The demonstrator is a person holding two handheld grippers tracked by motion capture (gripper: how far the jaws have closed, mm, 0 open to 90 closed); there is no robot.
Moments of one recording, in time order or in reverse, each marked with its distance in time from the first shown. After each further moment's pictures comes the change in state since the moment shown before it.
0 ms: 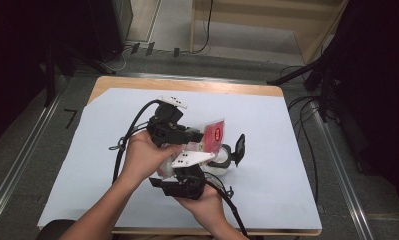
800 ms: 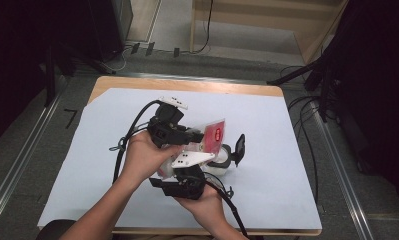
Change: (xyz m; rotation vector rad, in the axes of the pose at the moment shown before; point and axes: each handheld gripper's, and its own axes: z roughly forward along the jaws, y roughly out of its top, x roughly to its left) left arm -0.002 0.000 0.000 -0.001 0.001 0.011; right arm 0.000 0.000 0.000 -0.002 -0.004 -0.001
